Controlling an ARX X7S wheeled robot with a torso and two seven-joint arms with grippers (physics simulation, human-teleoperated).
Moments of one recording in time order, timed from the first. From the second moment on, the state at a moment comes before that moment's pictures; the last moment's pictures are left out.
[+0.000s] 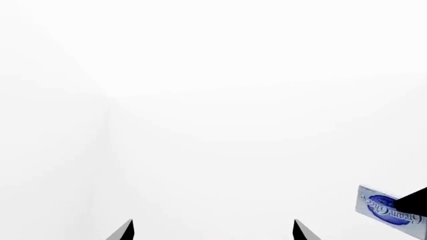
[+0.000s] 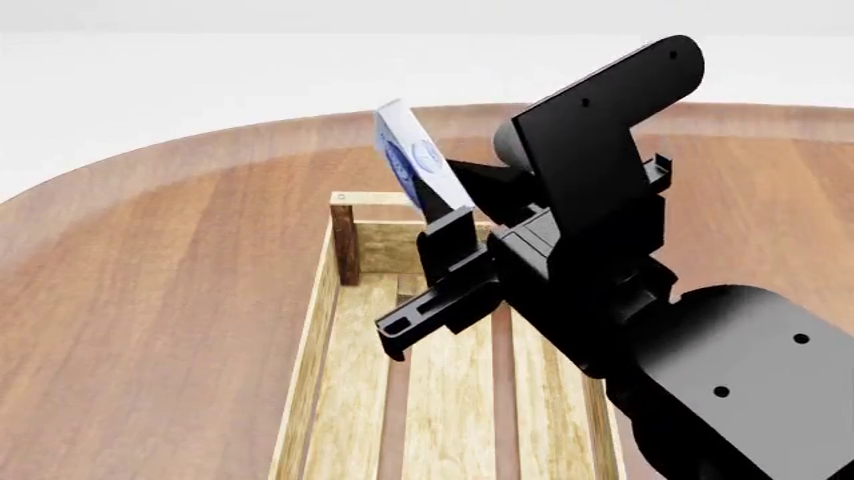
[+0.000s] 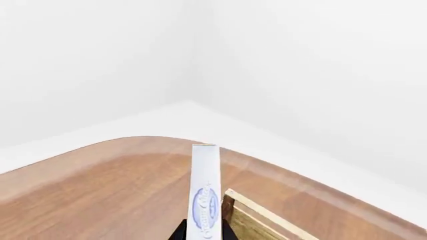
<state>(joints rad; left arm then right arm) 0.29 -0.44 0.29 0.40 0.20 0.69 -0.69 0.94 0.48 -0.25 -0.39 0.82 1.11 -0.05</state>
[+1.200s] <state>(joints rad) 0.30 -0.43 0.28 0.42 0.22 0.67 -0.73 0.97 0.49 -0.29 -0.38 0.84 1.15 -0.02</state>
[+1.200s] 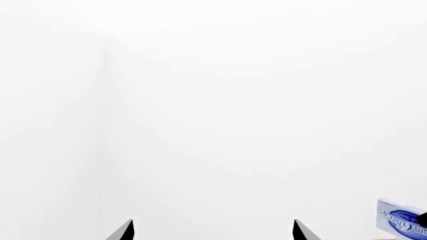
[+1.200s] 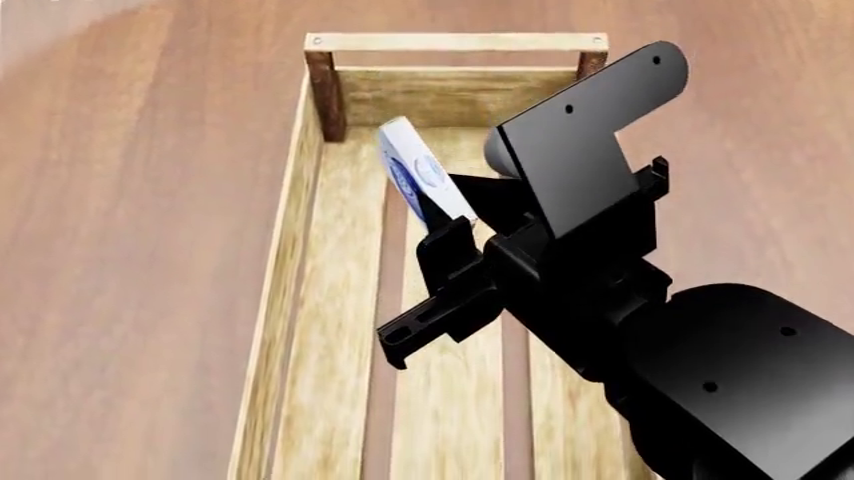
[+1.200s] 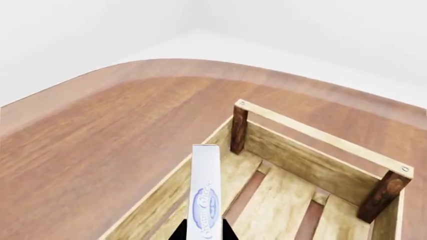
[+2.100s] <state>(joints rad) 0.29 -0.44 0.28 0.41 0.23 0.68 -0.74 0.98 0.50 -0.33 -0.37 0.83 1.15 -0.01</state>
